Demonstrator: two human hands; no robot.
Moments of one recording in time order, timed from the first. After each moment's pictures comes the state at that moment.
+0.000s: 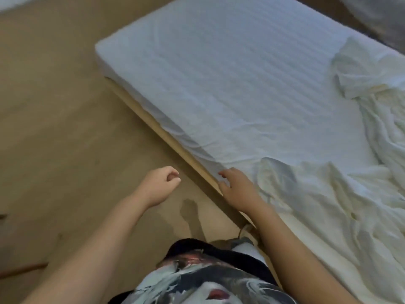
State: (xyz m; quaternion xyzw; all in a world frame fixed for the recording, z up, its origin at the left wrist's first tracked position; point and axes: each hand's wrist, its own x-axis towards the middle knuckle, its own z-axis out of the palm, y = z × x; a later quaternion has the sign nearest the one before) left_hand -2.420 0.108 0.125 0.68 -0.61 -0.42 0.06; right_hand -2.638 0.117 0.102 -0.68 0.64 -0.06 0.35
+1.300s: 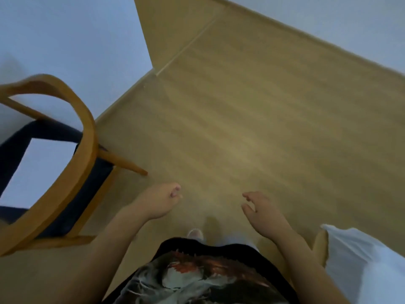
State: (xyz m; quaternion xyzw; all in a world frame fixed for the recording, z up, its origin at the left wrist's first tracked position) left_hand -1.607 -0.076 0.120 0.89 -0.13 -0.39 0.18; right_hand -1.709 -0.330 0.106 -0.92 0.13 0.24 0.27
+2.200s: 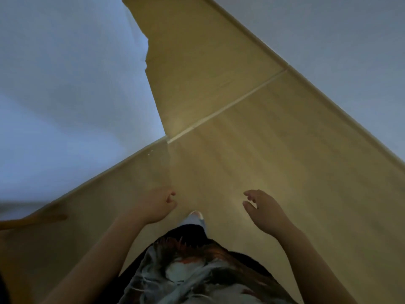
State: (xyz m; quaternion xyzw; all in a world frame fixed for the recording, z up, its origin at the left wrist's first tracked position) left_hand -0.865 -0.244 0.097 0.89 0.05 -0.36 0.26; right_hand -0.856 -0.527 0.099 -0.93 0.00 0.29 0.22
